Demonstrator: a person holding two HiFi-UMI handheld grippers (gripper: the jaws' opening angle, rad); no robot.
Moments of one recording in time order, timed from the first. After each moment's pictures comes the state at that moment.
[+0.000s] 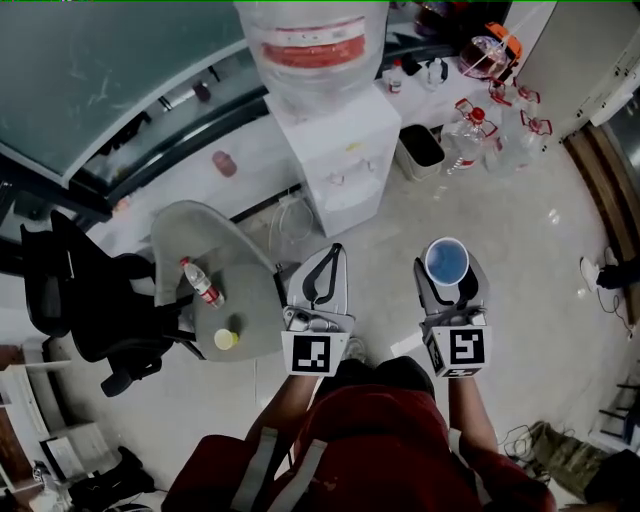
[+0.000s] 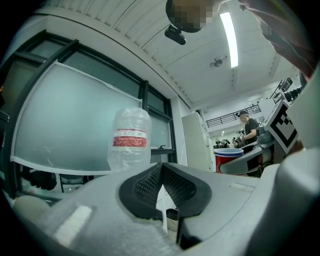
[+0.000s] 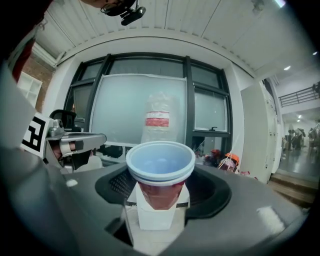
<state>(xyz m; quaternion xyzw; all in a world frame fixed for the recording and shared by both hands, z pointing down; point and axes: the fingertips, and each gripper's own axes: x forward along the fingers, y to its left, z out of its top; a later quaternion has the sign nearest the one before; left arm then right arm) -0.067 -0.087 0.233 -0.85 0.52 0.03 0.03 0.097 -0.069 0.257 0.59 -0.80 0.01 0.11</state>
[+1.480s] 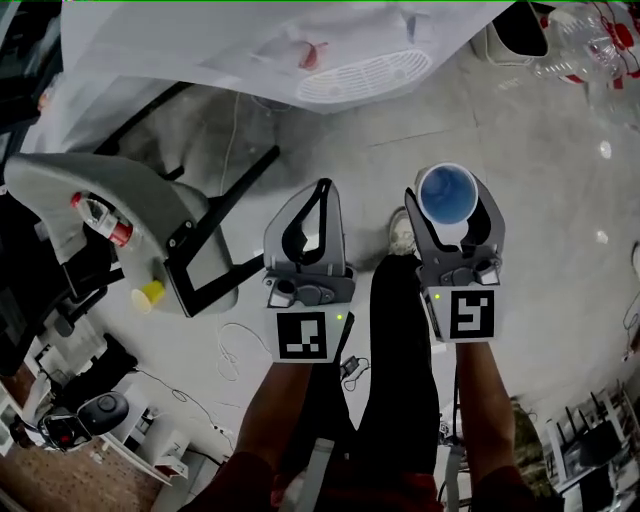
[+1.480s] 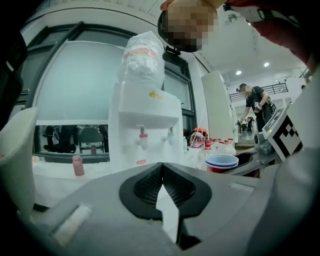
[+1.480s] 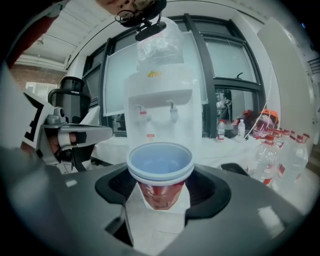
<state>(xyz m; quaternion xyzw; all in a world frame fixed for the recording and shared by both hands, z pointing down) -0.025 -0.236 0.629 -0.78 0.62 -0.08 -0.06 0.097 -0.251 0.667 0.46 -0.87 0.12 0.15</state>
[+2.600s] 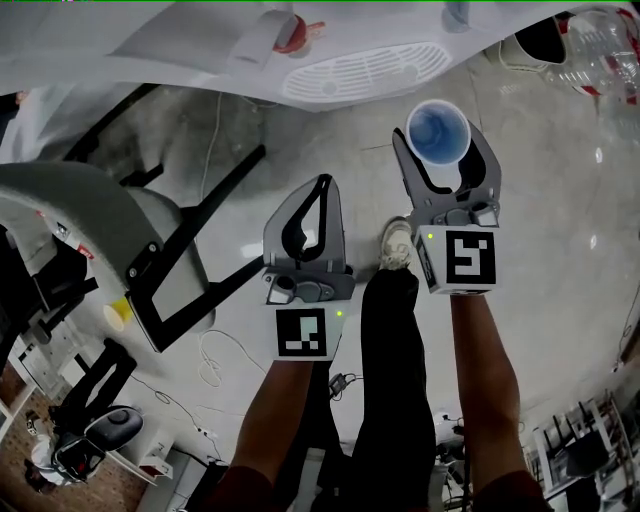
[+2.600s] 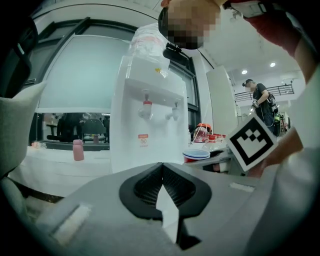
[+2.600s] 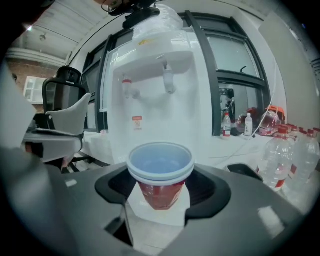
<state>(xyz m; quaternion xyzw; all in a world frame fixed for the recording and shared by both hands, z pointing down) -0.027 -0.247 0.719 -0.76 0.64 -0.08 -0.08 0.071 -0.327 0.757 0.44 -0.88 0.10 0.15</state>
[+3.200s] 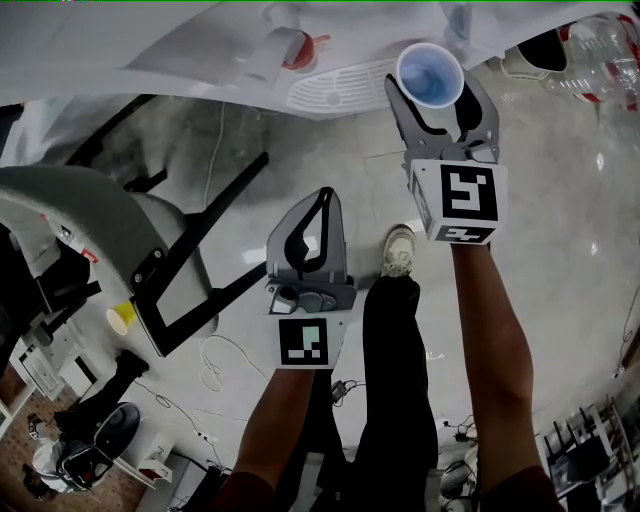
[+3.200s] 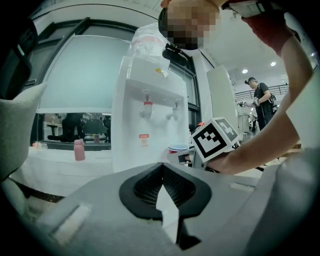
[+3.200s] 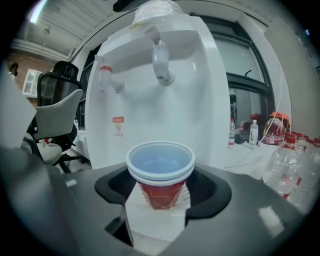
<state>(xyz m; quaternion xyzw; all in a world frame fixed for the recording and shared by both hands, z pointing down) -0.029 -0.245 0.718 -0.76 0.64 -0.08 -0.09 0.049 -0.402 0.755 0.45 -0.88 0.06 0.16</state>
